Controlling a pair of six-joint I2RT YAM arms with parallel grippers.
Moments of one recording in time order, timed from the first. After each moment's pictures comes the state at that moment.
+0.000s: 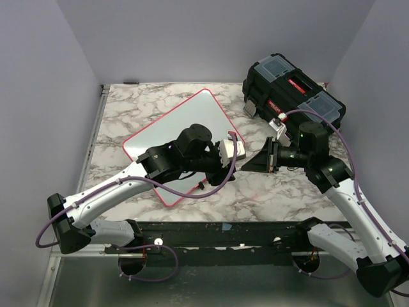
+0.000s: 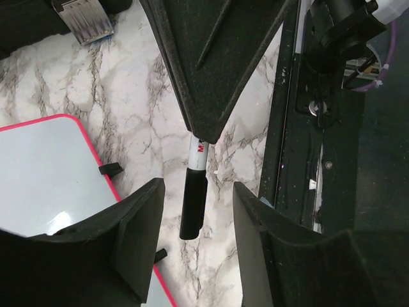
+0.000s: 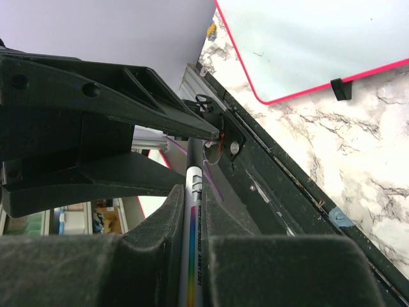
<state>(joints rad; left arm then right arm) -1.01 1.24 1.27 -0.54 0.35 0.19 0.40 0.91 0.93 -0.47 -0.85 0.74</state>
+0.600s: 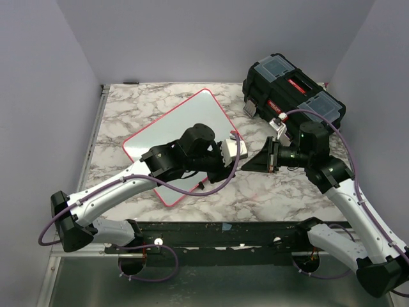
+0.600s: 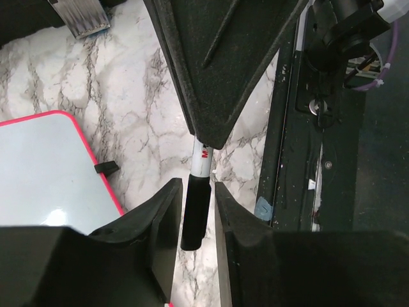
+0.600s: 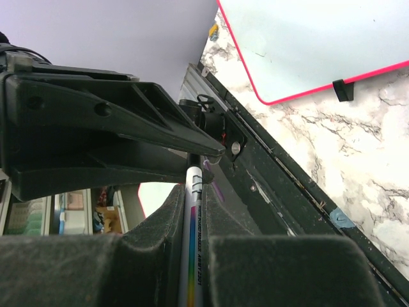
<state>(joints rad) -1.01 1.27 1.28 -0.54 0.35 0.18 0.40 0.91 0.93 -0.46 -0.85 0.74</state>
